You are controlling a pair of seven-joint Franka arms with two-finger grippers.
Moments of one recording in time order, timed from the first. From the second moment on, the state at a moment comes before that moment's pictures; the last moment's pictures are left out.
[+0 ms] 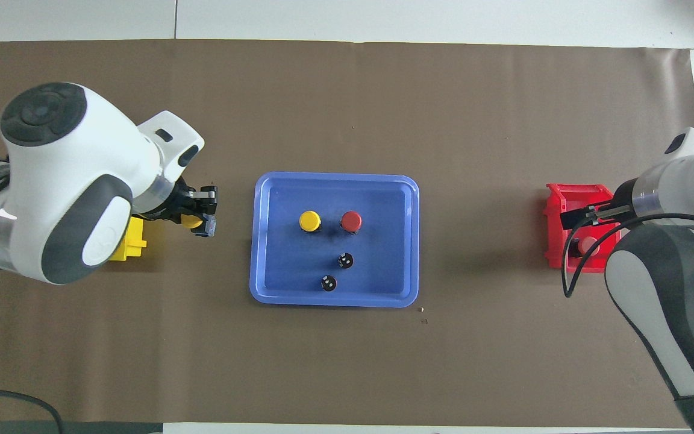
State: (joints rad) left arm -0.19 0.04 -0.12 -1.84 -0.04 1.74 -0.28; right arm 0.04 -0.09 0.05 -2.03 -0.02 1.96 -0.04
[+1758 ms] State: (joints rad) left arm 0.12 -0.02 -0.12 -2.25 -0.05 2.18 0.06; right arm 0.57 0.40 0.06 -1.74 -0.06 2.18 0.72
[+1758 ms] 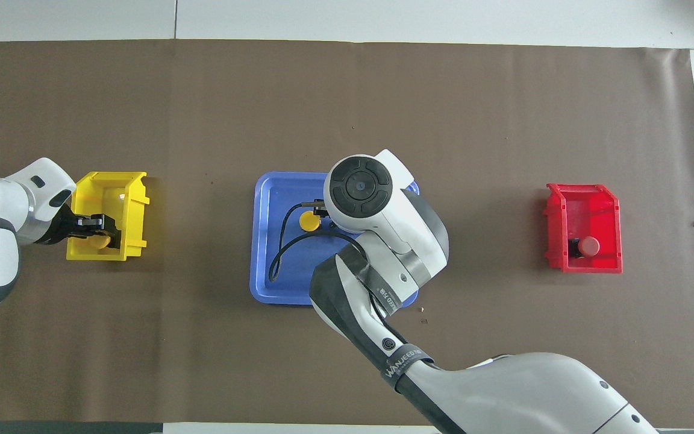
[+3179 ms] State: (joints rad) left arm -0.21 0.01 -0.16 -1.78 0.01 1.82 -0.30; right arm -0.05 0.06 0.04 -1.88 -0.05 1.93 -0.20
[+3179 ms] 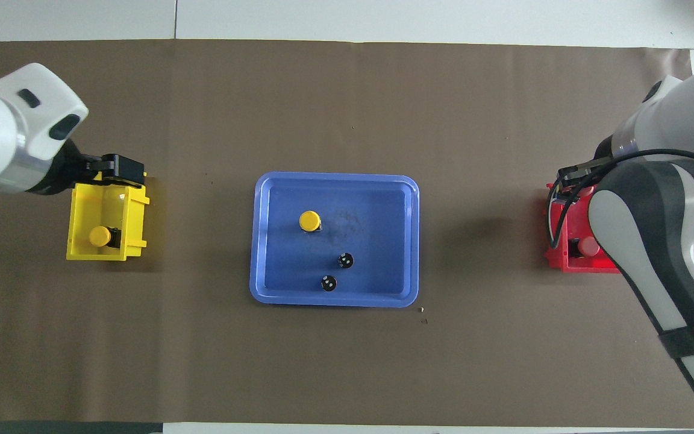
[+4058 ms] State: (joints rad) left arm -0.53 0.32 -0.16 -1.79 0.01 2.12 -0.68; right arm -0.16 0.00 0.05 -2.26 0.00 2.36 -0.35
